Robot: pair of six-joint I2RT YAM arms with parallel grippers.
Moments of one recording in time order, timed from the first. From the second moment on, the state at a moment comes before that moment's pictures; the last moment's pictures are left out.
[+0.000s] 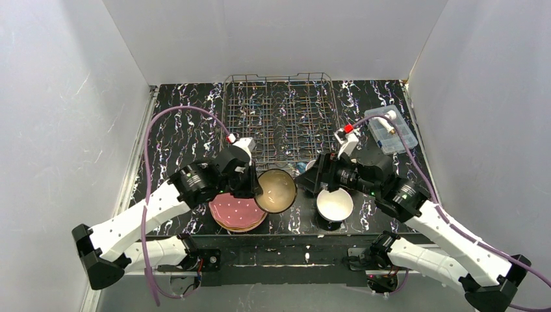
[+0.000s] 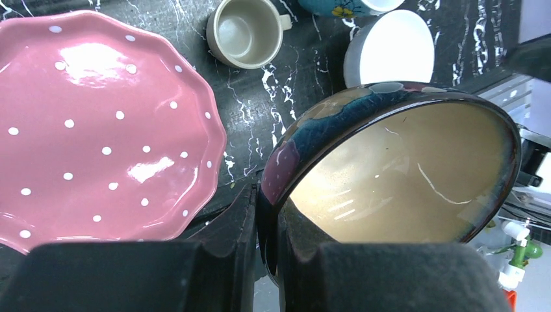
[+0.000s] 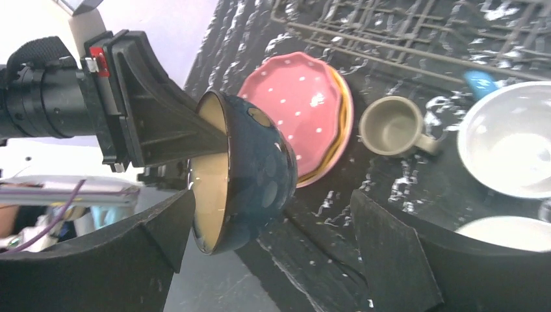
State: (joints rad) left arm -0.95 1.08 1.07 -0.86 -0.08 -0.77; right arm 0.84 0.77 0.87 -0.46 -0.14 0.69
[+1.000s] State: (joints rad) left arm -0.90 1.01 1.12 -0.95 -0.01 -0.69; right arm 0.92 0.96 0.74 -0.02 -0.38 0.92
